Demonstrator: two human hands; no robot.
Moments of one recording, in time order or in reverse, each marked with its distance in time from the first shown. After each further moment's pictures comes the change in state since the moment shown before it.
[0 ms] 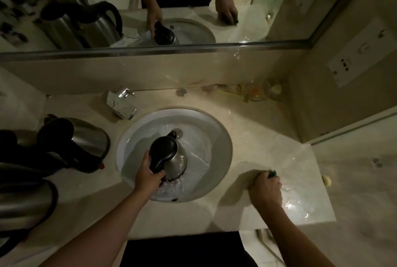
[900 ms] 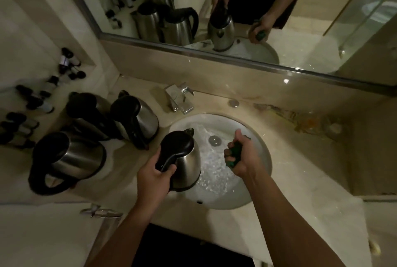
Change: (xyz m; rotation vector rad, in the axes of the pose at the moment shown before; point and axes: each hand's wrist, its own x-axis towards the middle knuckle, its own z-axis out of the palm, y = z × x) left_hand -0.100 0.038 -0.081 -0.256 0.410 0.121; right_hand -0.042 -0.225 -0.070 1.515 -0.787 0.054
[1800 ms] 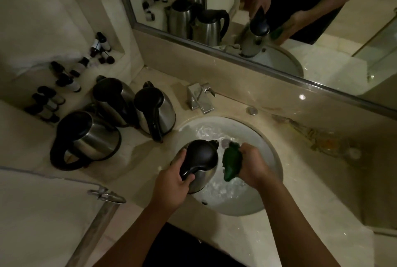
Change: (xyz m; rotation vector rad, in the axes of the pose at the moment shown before) left_hand -0.018 -0.020 0.001 0.262 -0.105 0.078; right_hand -0.029 0.005 0.026 -0.542 -0.145 0.038
